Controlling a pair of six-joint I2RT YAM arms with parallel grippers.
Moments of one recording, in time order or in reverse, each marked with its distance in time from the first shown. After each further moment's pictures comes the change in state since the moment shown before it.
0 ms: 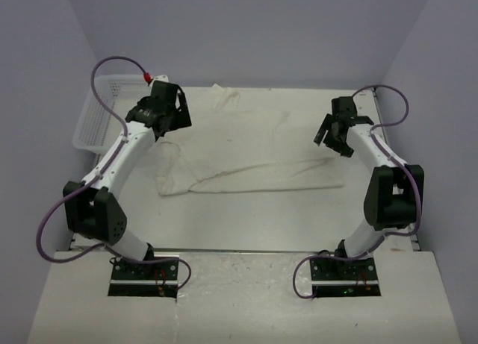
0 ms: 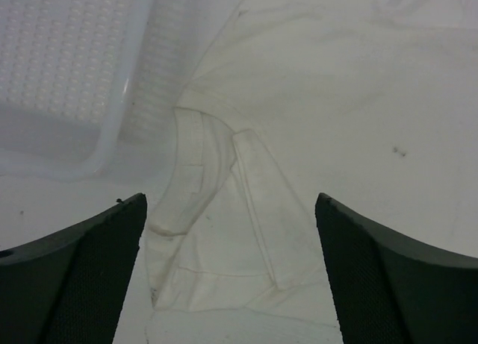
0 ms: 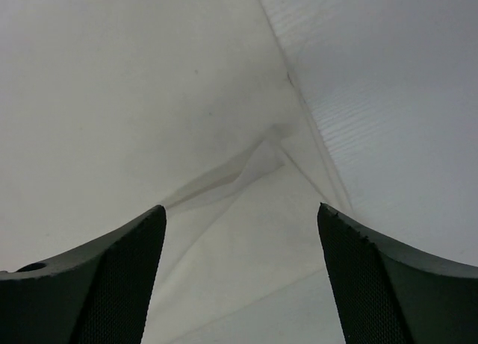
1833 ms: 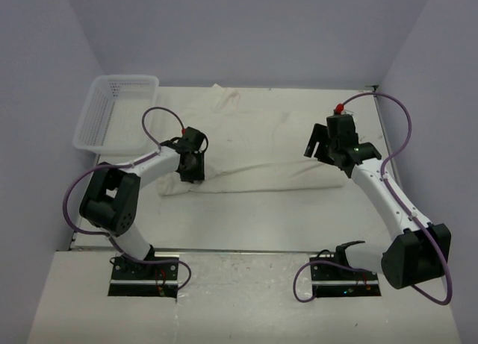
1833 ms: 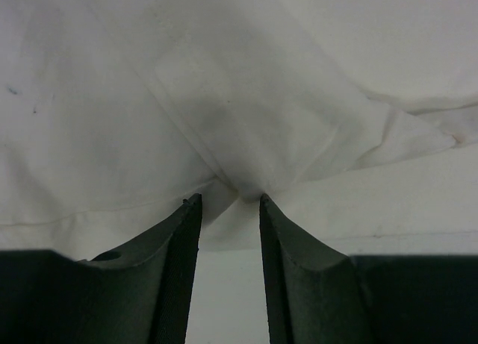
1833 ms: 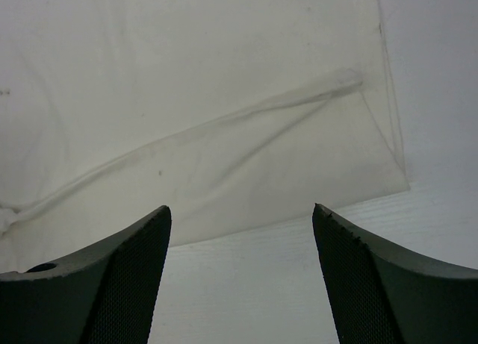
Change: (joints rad) left arm -0.144 0.040 -0.466 0.153 0.283 -0.052; right arm 0.186 -0.473 -0.232 0.034 -0.067 -0.030
